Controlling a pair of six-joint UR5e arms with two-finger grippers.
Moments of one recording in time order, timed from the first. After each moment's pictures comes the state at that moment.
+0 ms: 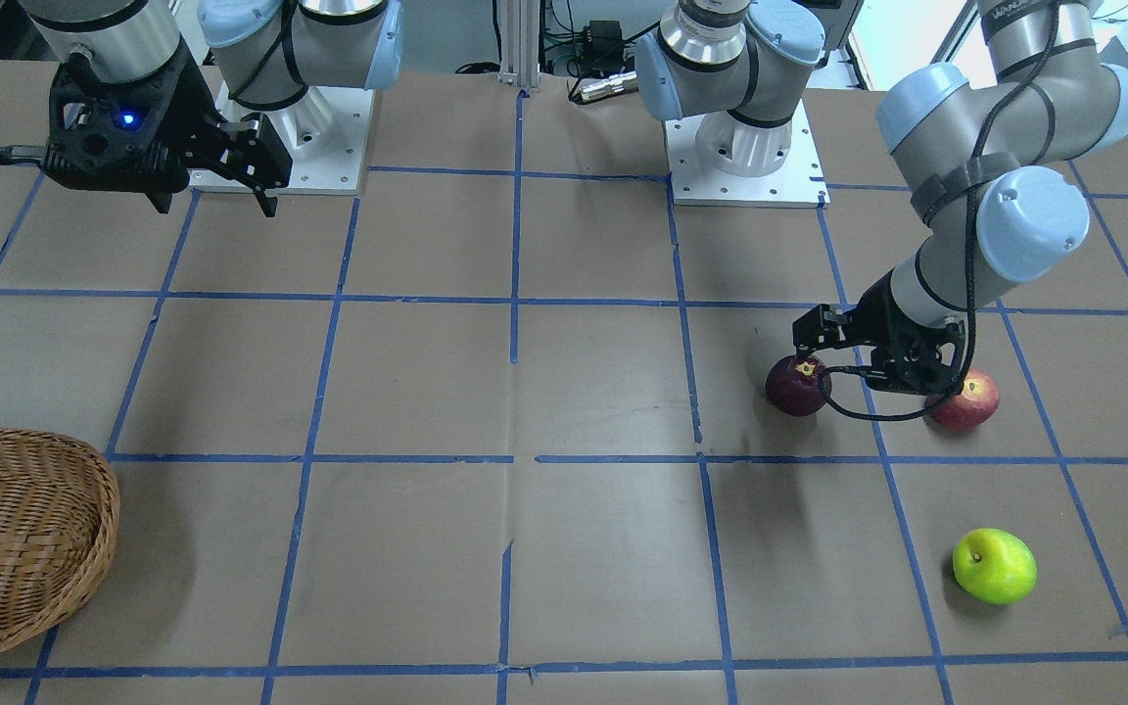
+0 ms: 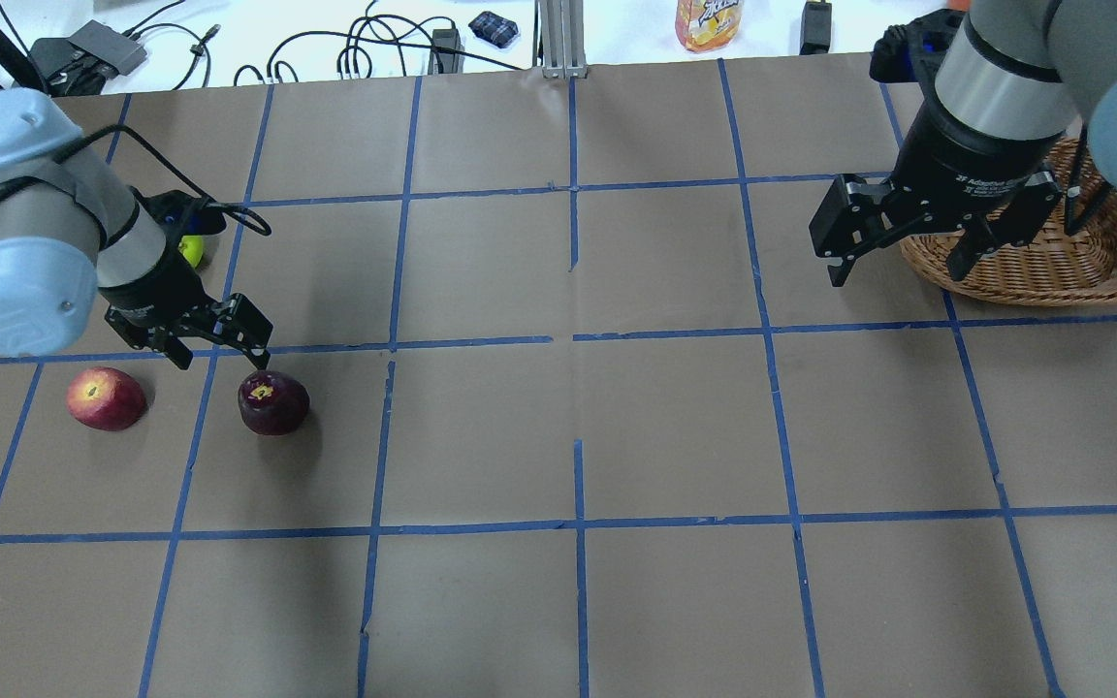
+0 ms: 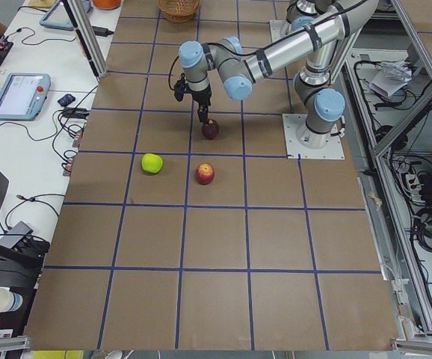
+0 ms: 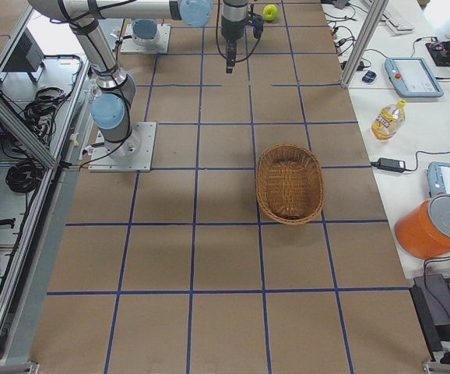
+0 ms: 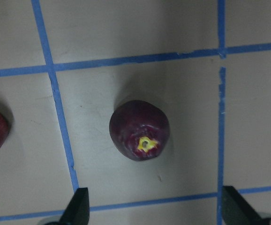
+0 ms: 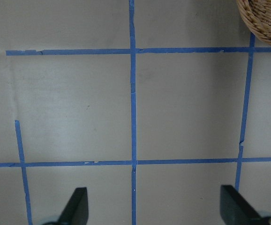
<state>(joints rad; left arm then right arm) -1.27 -1.71 -1.95 -1.23 1.56 0.37 1.54 -1.65 1.64 -1.49 -1.59 -0.03</state>
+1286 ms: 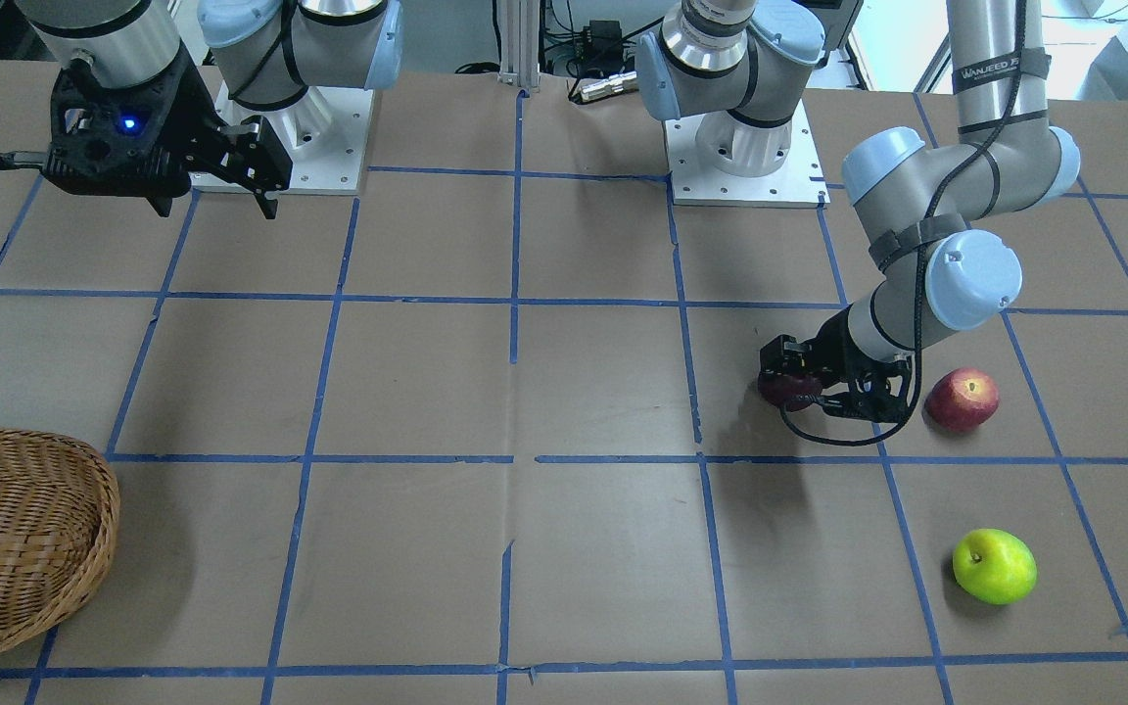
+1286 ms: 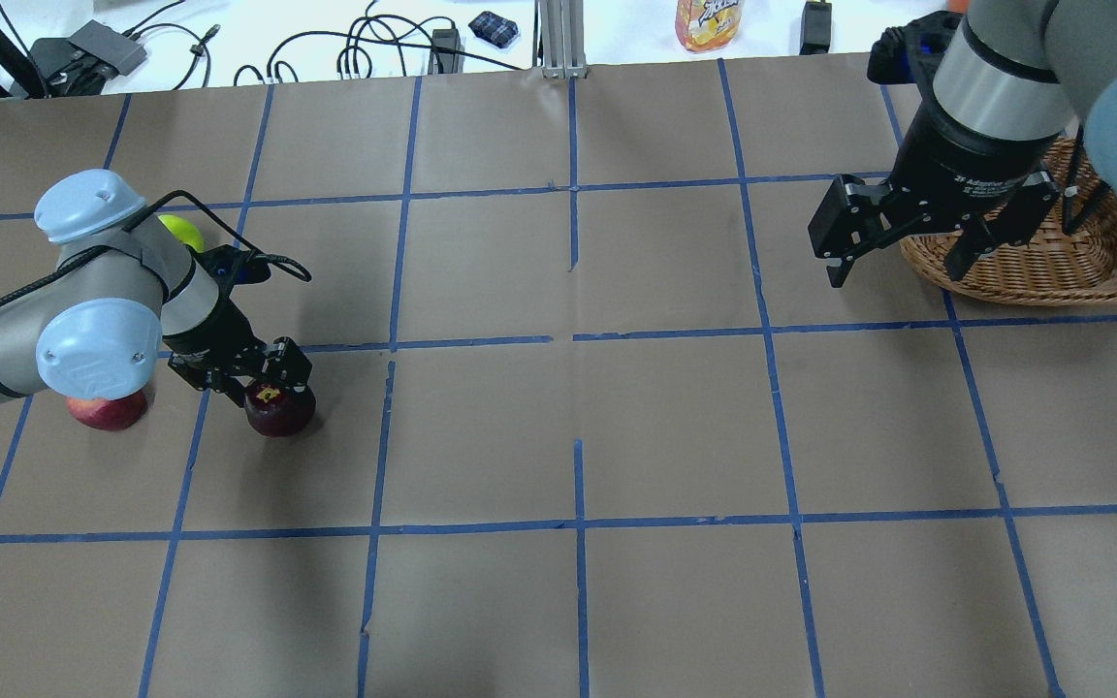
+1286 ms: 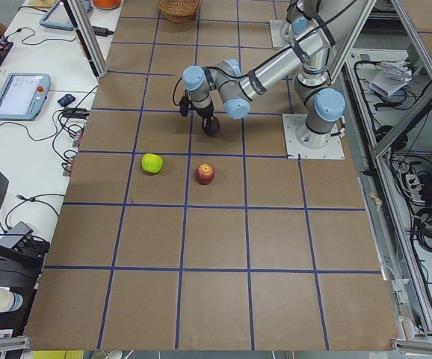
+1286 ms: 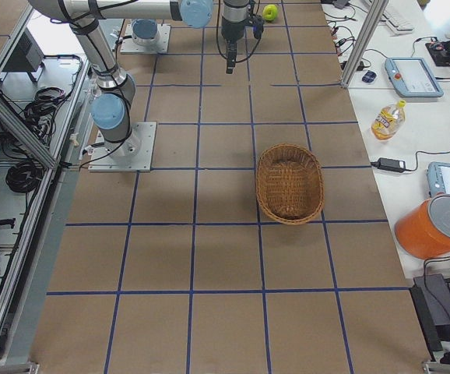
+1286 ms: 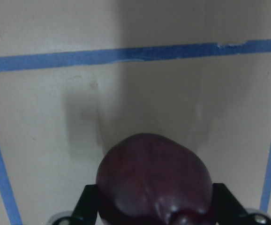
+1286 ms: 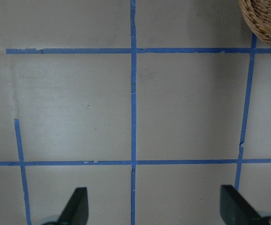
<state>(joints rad) -1.30 -1.79 -2.01 -1.13 1.48 0.34 1.54 -1.65 1.64 -1.50 -1.59 -0.04</state>
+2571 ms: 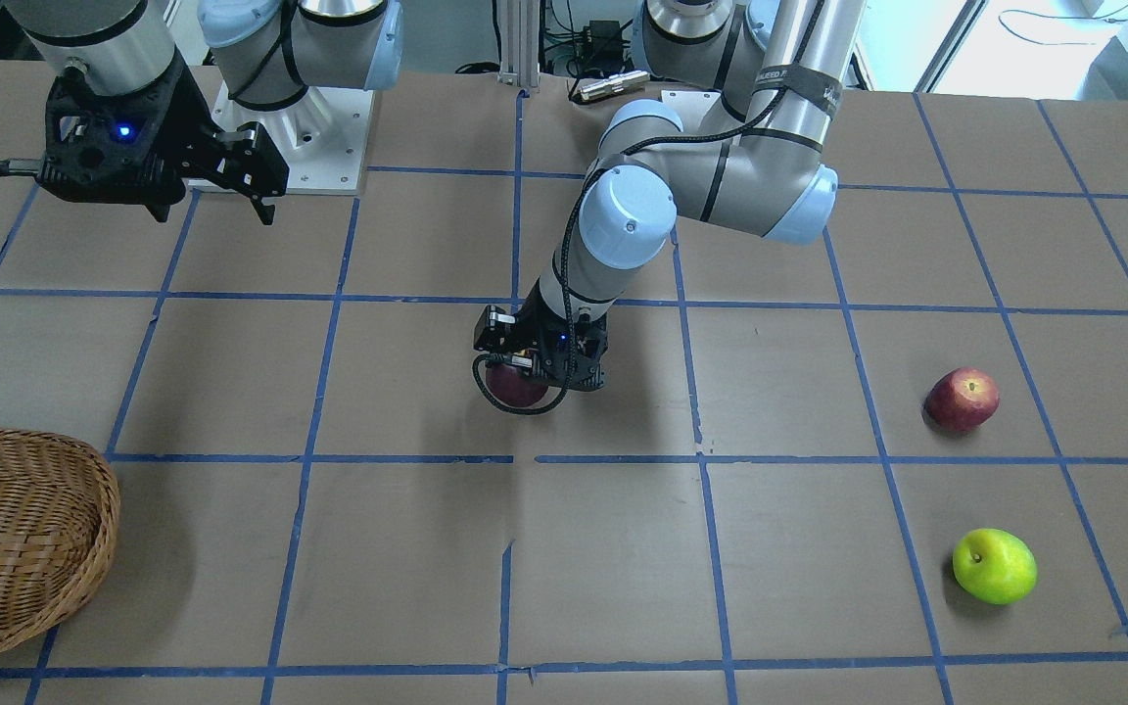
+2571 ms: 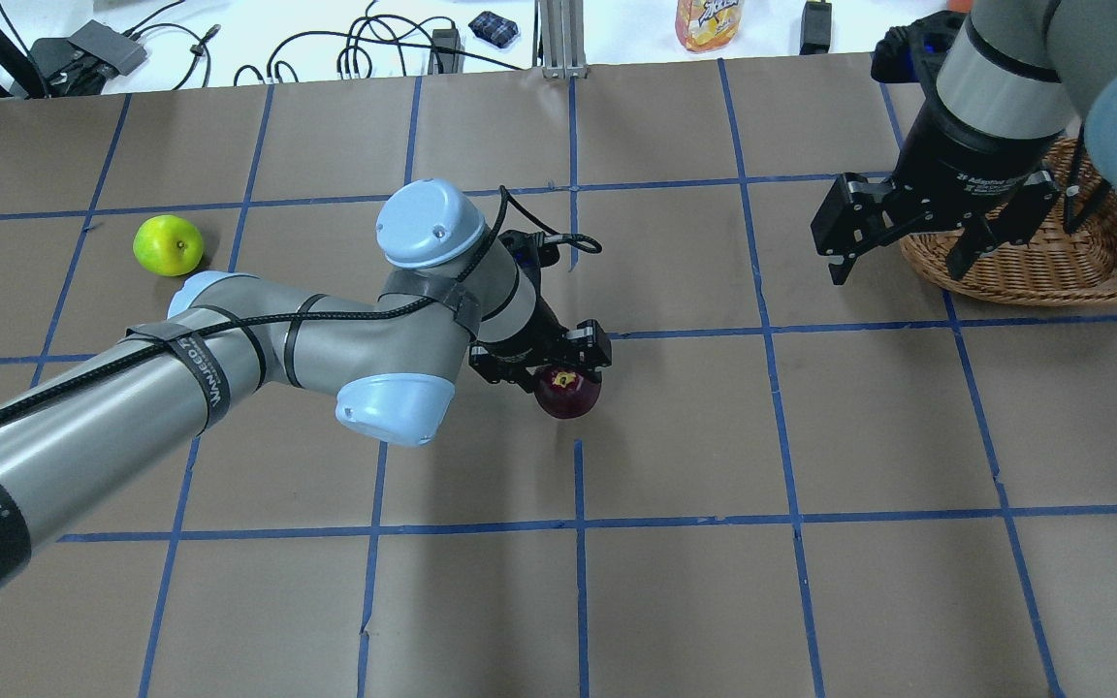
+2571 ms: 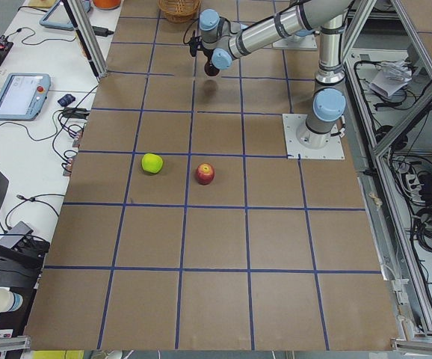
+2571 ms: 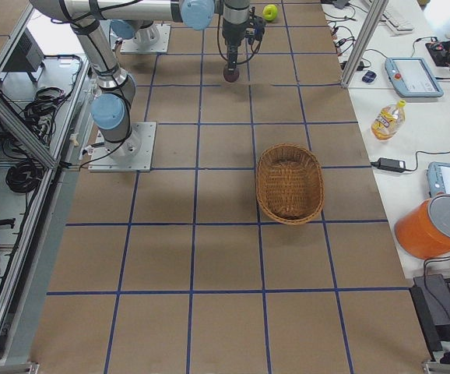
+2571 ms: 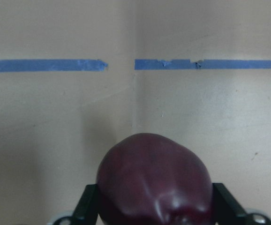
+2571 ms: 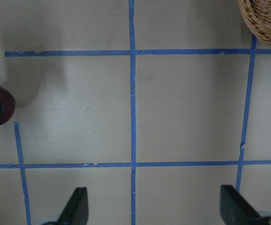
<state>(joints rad) -1.87 -1.89 -1.94 -0.83 1.28 -0.29 1.53 -1.64 1.65 -1.50 -1.58 -0.04</state>
